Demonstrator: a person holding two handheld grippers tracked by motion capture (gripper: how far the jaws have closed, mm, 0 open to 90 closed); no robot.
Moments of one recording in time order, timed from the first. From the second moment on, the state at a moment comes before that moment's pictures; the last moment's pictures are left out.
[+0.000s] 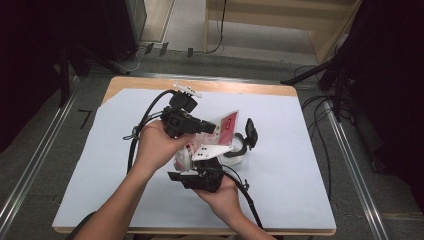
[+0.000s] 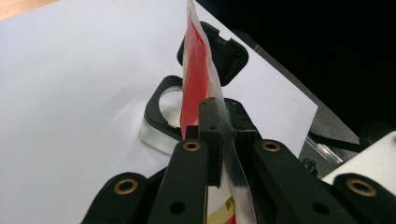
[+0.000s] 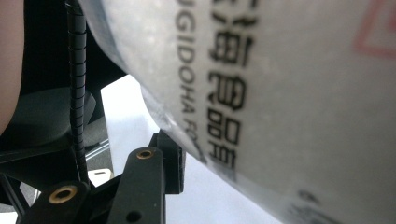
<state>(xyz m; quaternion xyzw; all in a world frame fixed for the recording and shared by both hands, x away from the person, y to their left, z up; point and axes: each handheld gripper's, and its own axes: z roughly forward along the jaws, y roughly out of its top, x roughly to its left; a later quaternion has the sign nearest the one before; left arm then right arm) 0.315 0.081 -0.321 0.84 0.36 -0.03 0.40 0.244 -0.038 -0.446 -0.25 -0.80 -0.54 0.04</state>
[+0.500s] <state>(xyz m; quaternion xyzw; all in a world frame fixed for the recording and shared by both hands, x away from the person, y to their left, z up) 0.315 0.081 -0.324 0.83 0.36 -0.03 0.41 0.244 -0.038 -0.445 -0.26 -0.80 -0.54 0.04</state>
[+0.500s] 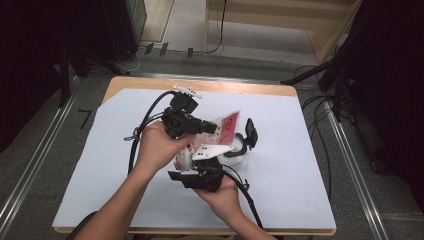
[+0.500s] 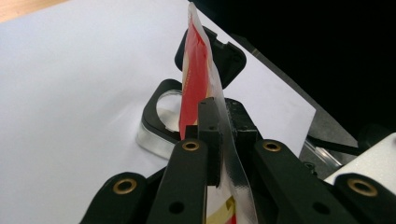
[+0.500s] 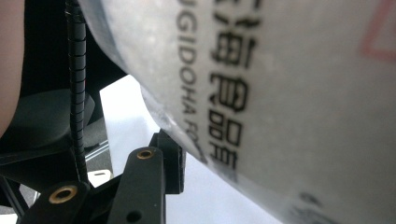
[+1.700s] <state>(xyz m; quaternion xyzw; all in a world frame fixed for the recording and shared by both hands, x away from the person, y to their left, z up) 0.312 0.083 -0.320 0.83 0.37 -0.01 0.42 0.250 -0.034 -0.443 -0.24 -0.81 -0.54 0.04</state>
